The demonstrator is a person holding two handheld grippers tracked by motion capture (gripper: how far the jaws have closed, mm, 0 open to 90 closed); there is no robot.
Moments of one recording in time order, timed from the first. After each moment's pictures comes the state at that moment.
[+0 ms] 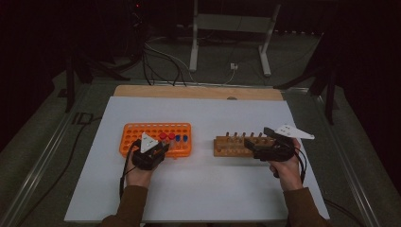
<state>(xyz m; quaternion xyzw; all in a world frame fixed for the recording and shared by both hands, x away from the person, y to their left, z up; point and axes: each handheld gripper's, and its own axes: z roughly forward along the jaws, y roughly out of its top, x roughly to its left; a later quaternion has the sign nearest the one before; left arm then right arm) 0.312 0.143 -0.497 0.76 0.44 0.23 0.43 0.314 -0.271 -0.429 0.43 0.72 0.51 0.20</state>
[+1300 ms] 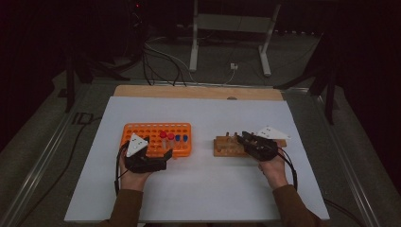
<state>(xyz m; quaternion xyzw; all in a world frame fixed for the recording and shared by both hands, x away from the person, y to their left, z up) 0.290 0.156 -0.470 0.71 0.44 0.21 0.50 0.335 -0.243 -0.468 0.40 0.75 0.47 0.23</state>
